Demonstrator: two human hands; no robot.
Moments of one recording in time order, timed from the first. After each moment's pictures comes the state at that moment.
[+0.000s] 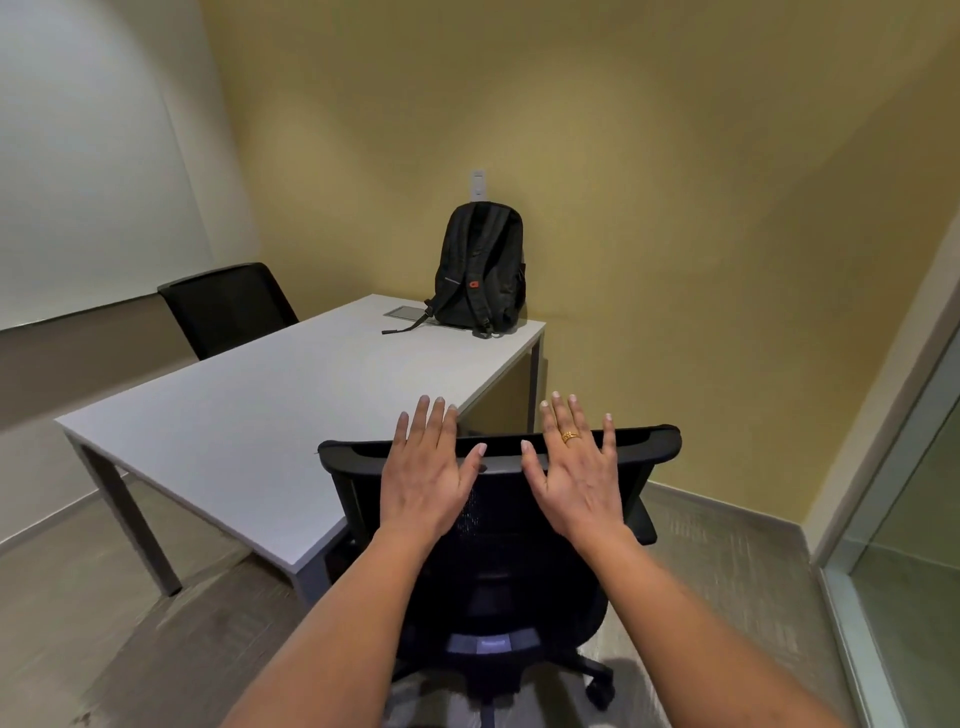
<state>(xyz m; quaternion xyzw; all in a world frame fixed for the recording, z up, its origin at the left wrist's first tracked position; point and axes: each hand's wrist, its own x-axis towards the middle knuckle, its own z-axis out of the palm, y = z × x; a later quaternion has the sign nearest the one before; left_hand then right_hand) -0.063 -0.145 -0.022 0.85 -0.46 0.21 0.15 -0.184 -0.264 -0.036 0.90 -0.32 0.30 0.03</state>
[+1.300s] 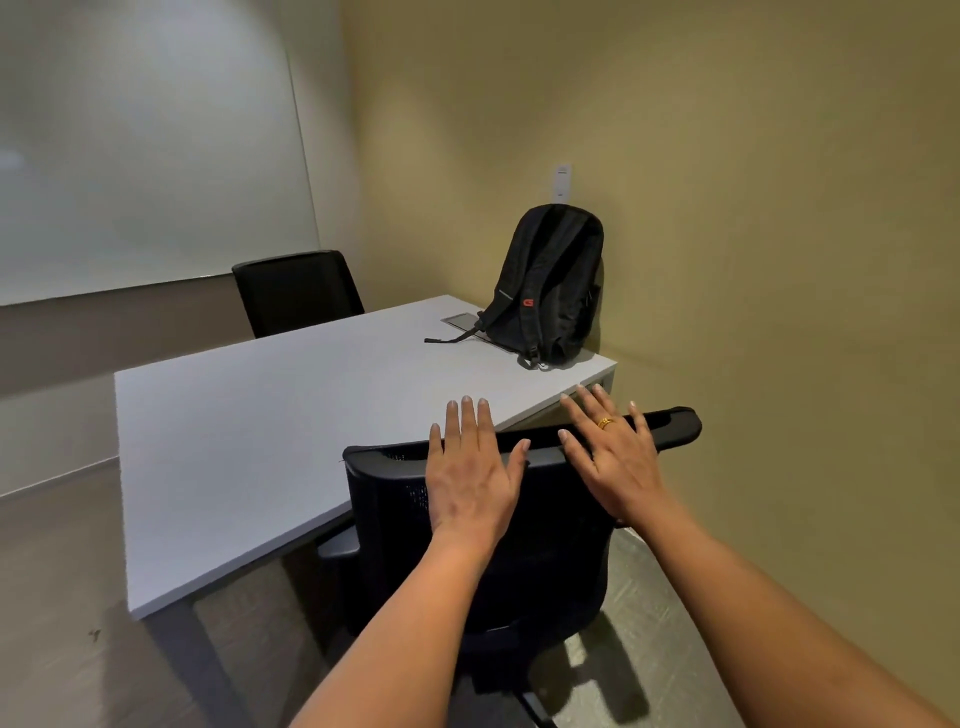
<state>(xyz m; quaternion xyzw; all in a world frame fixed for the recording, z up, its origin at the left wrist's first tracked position) -0.064 -0.487 -0.029 0.93 -0.24 0.22 0.15 -0.107 -0.659 -0.036 0.95 -0.09 0.29 -0.06</state>
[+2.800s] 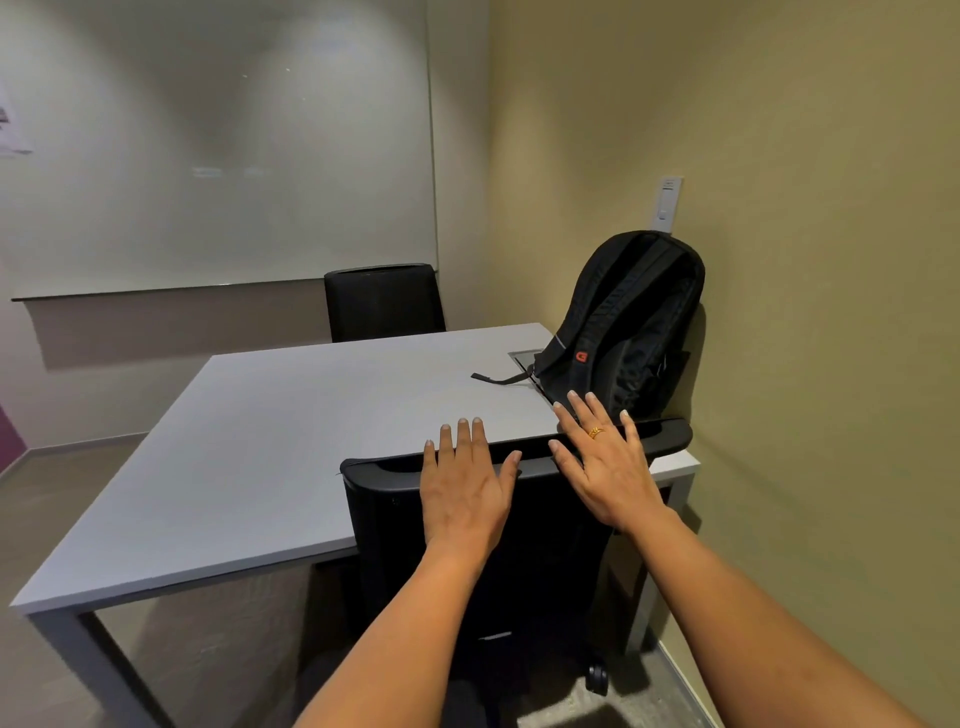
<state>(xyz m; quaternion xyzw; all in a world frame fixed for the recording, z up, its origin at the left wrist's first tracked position) 0.088 -0.776 -0.019 0.98 -0.03 0.20 0.09 0.123 -0.948 -0.024 0.96 0.13 0.23 -0.12</state>
